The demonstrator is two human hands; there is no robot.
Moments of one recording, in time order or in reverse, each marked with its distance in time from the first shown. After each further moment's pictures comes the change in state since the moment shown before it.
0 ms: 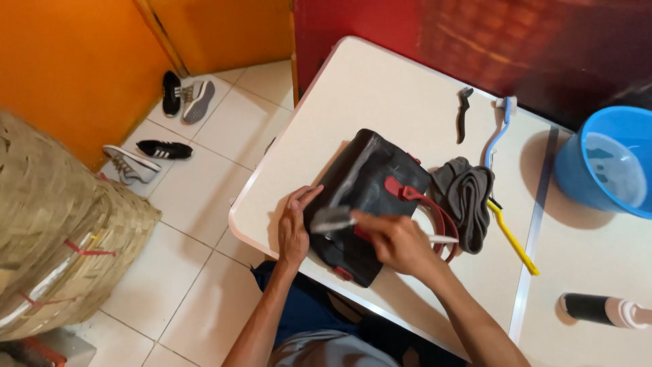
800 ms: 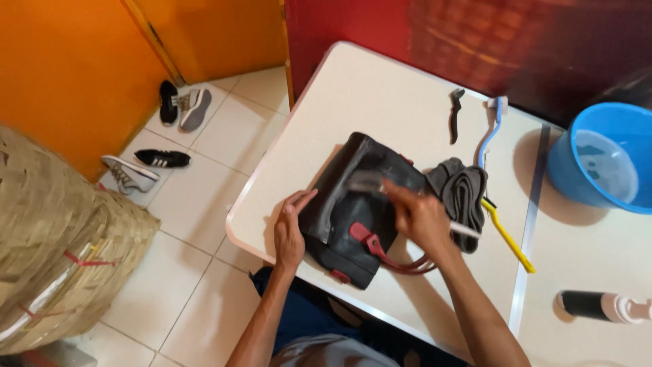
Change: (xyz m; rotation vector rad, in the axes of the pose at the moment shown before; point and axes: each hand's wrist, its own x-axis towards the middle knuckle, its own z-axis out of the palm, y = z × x) left_hand -0.002 0.000 0.001 -0.013 0.014 -0.026; right_hand -0.003 0.062 0.001 -0.089 0.094 0.165
